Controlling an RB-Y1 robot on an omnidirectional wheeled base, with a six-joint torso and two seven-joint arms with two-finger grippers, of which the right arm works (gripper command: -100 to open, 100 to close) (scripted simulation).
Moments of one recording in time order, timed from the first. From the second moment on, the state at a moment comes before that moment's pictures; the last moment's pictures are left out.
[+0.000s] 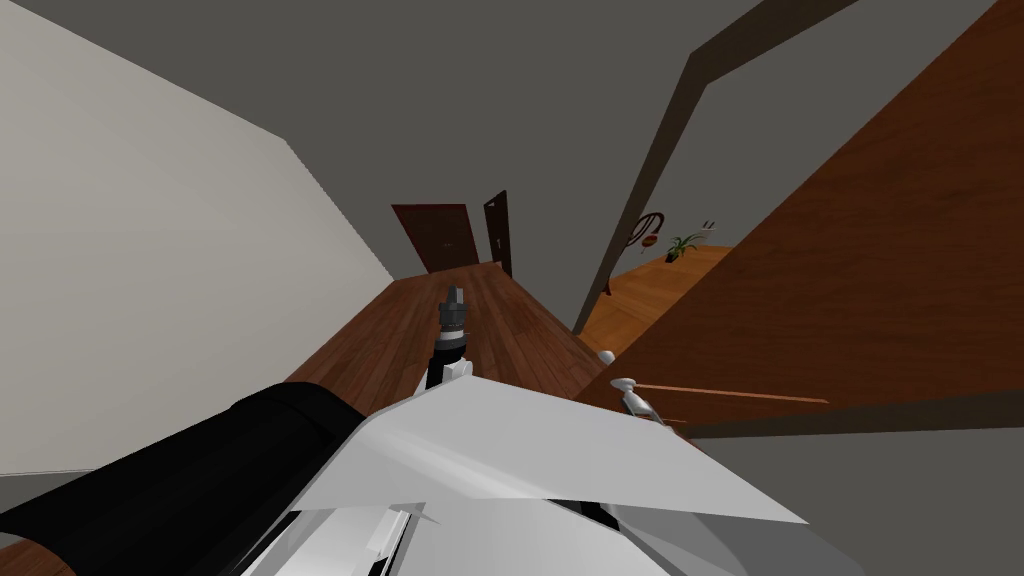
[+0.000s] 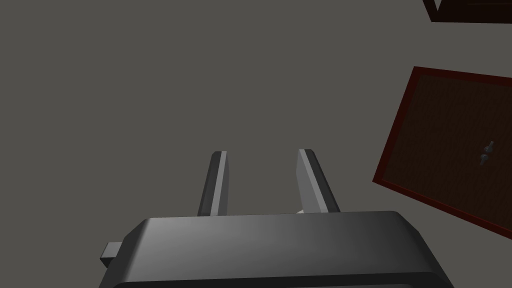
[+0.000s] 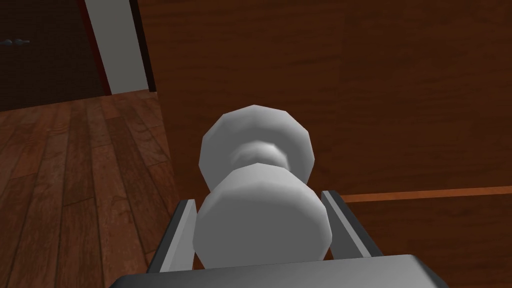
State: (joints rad) arm 0.33 -0.60 0.50 -0.77 -0.45 -1.26 -1.81
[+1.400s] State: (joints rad) arm 0.31 -0.59 0.54 -0.55 -0.42 -1.46 -1.85
